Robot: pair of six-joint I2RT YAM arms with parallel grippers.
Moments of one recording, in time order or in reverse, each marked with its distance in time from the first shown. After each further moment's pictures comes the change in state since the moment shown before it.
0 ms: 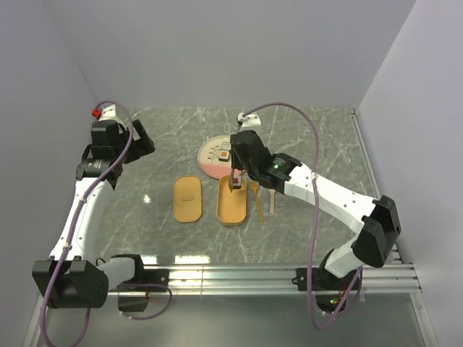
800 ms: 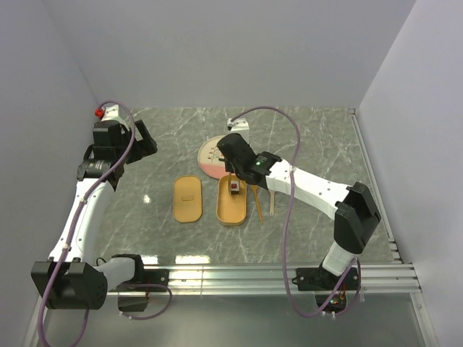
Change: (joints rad) left arm -0.029 -0.010 -0.003 -0.002 0.003 0.004; right arm 0.003 0.160 0.031 -0.018 0.023 0.037
